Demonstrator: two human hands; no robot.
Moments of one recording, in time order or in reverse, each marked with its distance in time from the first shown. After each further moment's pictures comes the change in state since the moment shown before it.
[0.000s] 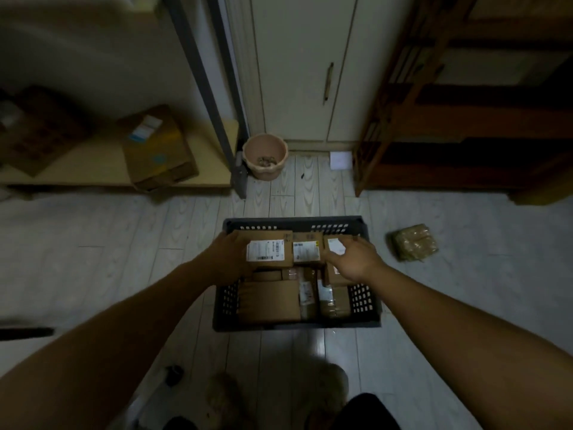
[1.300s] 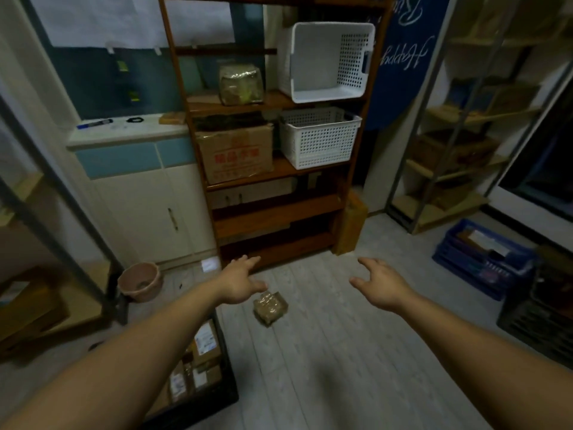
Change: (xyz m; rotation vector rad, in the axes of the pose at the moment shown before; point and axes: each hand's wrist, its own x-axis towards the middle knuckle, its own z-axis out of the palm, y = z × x) left_hand -0.172 0.522 -0.049 -0.077 -0.033 0.282; right_hand -0.454 0.309 -0.320 0.128 0.527 0.282
